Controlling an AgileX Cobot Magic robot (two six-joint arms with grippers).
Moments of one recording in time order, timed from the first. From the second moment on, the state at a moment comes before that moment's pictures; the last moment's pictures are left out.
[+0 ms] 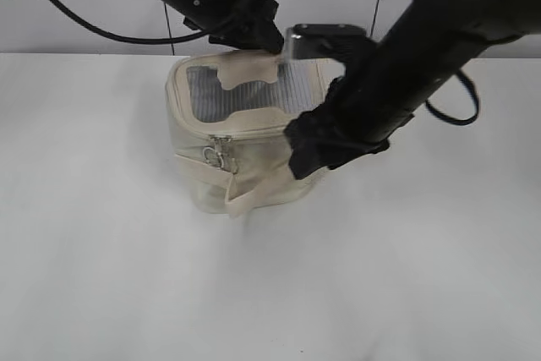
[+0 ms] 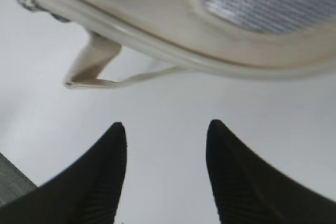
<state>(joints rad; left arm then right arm) -0.44 2.23 -1.93 -0.70 0.82 0.47 0.58 1.83 -1.20 0.45 0.66 -0.25</state>
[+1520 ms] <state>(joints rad) -0.40 -0.01 -0.58 0.00 1.16 -0.02 0.48 0.00 -0.54 0.07 1.15 -0.08</state>
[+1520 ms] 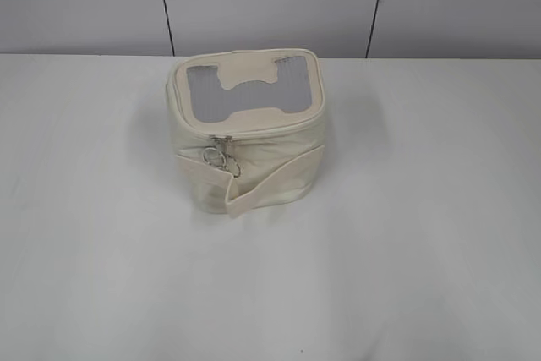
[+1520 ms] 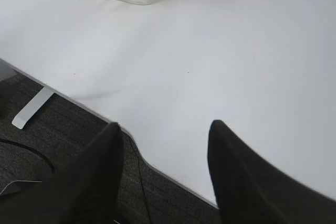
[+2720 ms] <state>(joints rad) 0.01 -0.01 -0.53 -0.01 1.05 -0.02 0.06 -0.01 -0.50 0.07 1.05 -0.07</state>
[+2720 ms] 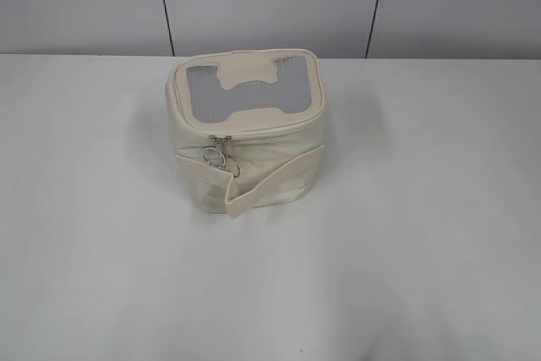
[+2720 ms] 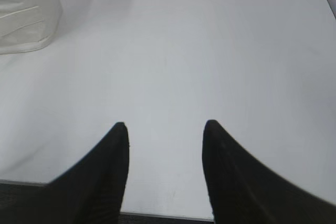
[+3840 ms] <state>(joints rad) 0.01 -0.01 -0.53 -0.01 1.05 -0.02 0.05 -0.01 -0.50 0.07 1.05 -0.07</state>
